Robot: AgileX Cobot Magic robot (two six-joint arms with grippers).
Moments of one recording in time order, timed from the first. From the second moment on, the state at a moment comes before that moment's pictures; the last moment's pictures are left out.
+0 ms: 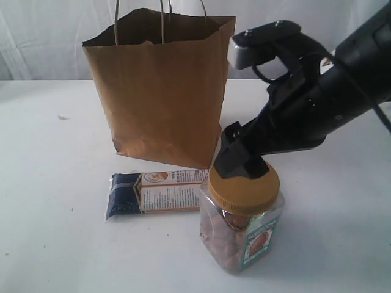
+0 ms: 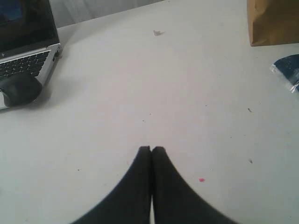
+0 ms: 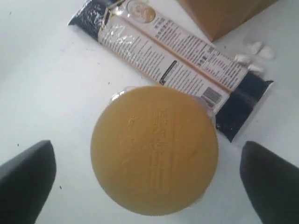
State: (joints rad) left arm 0.11 0.00 0.02 -0.29 0.40 0.53; right arm 0.54 1.34 -1.13 0.26 0.93 -0.29
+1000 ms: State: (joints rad) left arm 0.11 0.00 0.02 -0.29 0.40 0.53; right arm 0.55 1.56 -1.20 0.28 0.99 -0.34
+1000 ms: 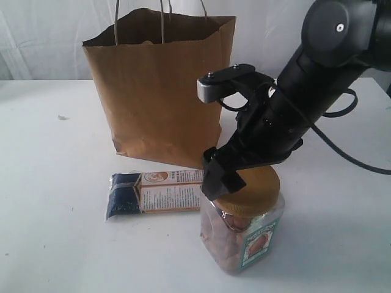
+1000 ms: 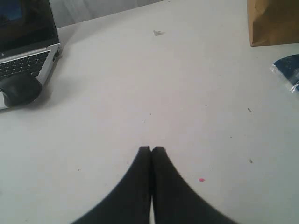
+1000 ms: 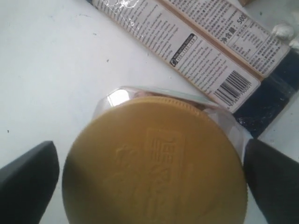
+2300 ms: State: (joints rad) left arm 0.11 0.00 0.02 -0.29 0.40 0.53; right arm 0.66 1.47 -1.41 -0.10 1.23 -0.18
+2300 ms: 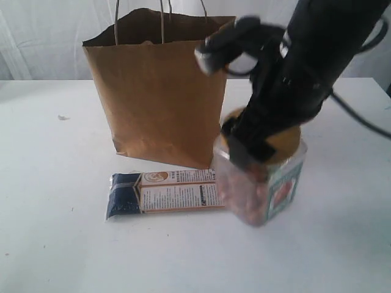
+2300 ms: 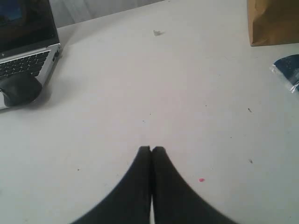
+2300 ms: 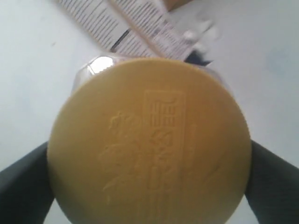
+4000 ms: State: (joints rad) left arm 0.11 0.00 0.02 -0.29 0.40 0.53; right arm 0.58 1.77 -1.95 0.14 0.48 -0.30
